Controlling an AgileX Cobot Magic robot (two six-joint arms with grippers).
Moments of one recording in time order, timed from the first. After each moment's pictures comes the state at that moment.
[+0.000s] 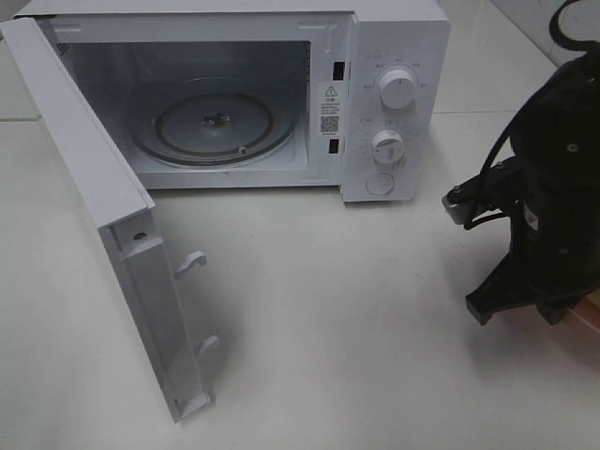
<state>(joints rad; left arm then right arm) -0.01 -0.01 -0.51 -0.10 1.07 -0.01 0.47 1.67 -0.83 -0.44 0.86 0.41</state>
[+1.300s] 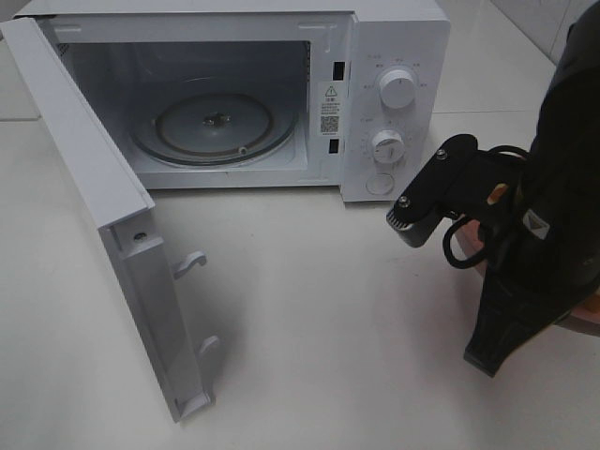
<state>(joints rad) -0.01 -0.01 -0.51 -0.10 1.07 -0.01 0.81 1.43 -0.83 -0.42 1.00 0.19</state>
